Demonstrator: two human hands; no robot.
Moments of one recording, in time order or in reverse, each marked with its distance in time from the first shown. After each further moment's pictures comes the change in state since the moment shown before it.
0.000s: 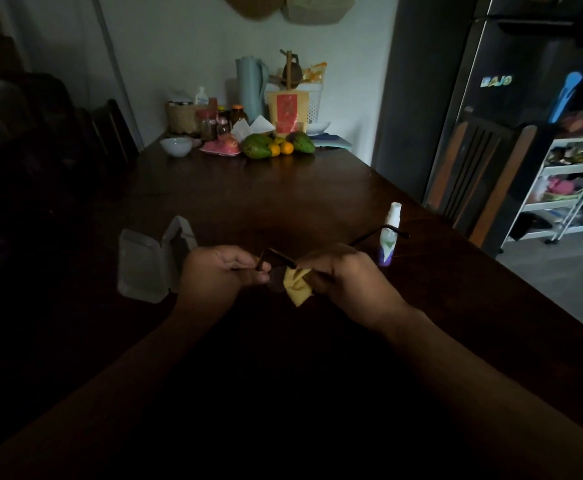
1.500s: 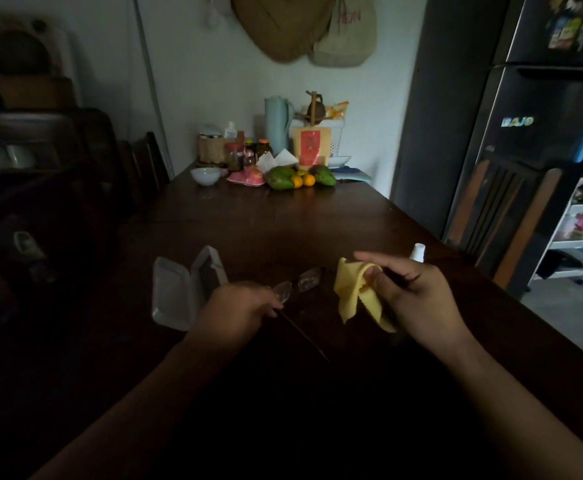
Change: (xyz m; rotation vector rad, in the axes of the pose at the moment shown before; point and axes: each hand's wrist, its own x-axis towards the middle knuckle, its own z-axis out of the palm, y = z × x) left_hand -0.005 0.011 -0.022 0.846 -0.134 0.379; right_hand -0.004 -0.003 -0.038 0.473 0.343 0.208
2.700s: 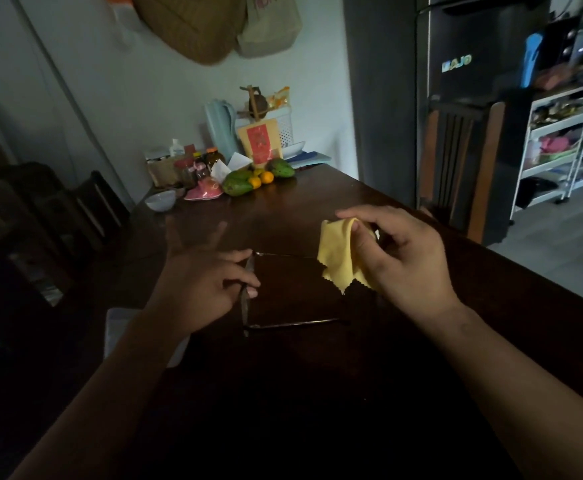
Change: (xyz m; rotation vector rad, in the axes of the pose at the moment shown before) left_hand 0.075 0.002 -0.026 0.502 0.012 0.350; right_hand 0.004 -0.015 -0.023 -0.170 0.358 -0.233
